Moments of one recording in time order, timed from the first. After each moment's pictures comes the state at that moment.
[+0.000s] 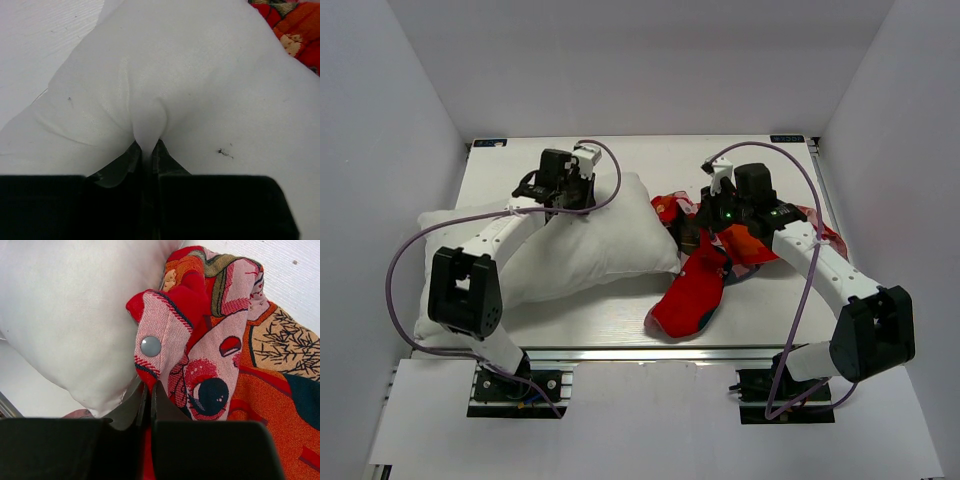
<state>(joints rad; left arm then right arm) -0.30 1.66 1.27 -0.33 0.20 0.06 0.40 1.38 1.08 -0.34 -0.38 -0.01</state>
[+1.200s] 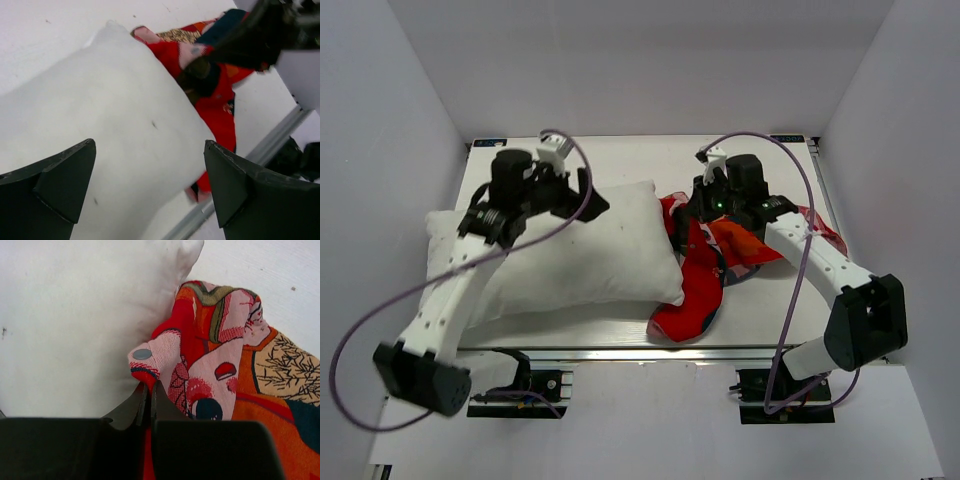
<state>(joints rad) -0.30 1.10 1.20 -0.51 0.44 -0.21 0.44 1.47 1.18 -0.29 -0.35 0.06</state>
